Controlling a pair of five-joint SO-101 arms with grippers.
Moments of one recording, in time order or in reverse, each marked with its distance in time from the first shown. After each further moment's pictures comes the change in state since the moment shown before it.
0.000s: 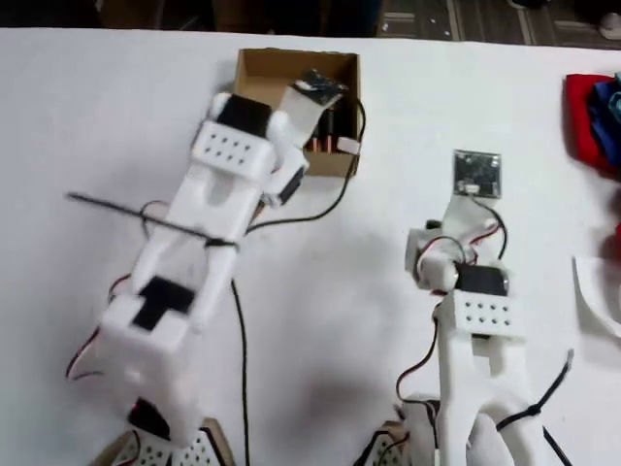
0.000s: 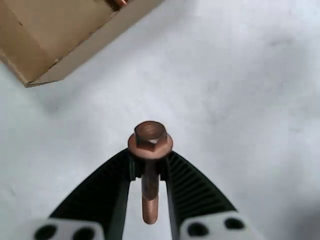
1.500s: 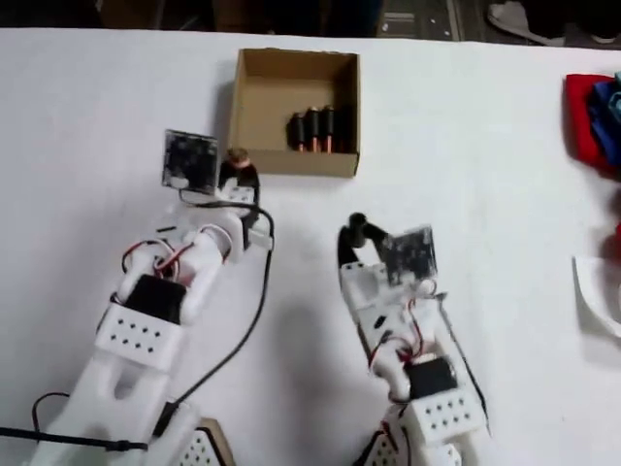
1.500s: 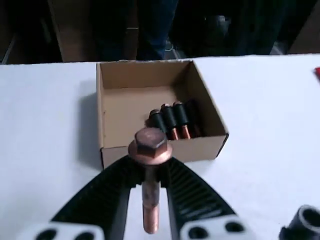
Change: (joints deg) left arm -3.8 -65.7 79.1 -67.6 22.9; right arm -22.0 -44.0 38.7 -33.1 0.0
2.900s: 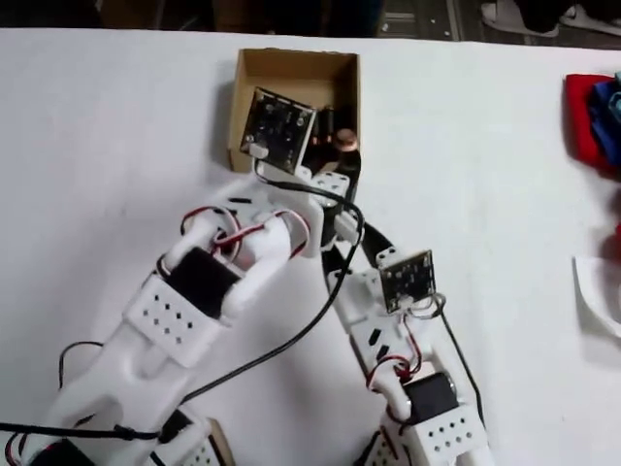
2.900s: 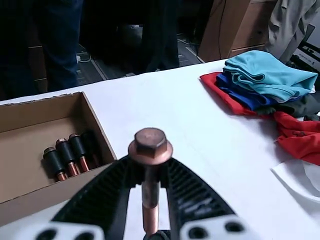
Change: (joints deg) left arm 19.3 11.9 -28.4 14.9 2.5; right arm -3.9 -11.2 0.6 4.1 0.0
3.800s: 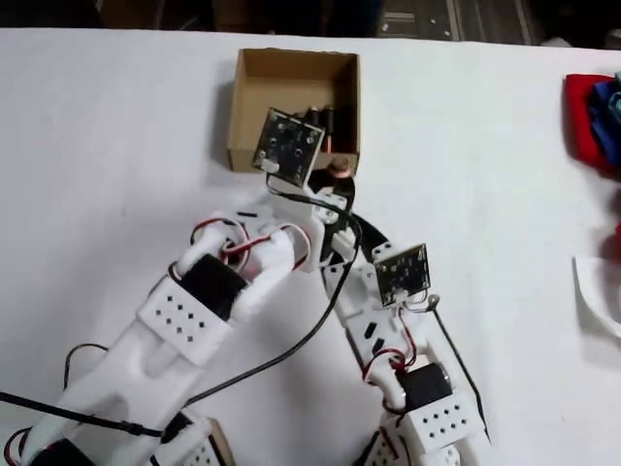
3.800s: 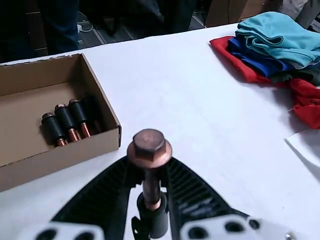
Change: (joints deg) left arm 0.0 0.2 10.3 -3.4 0.2; right arm -0.1 10.0 0.0 -10.8 0.0
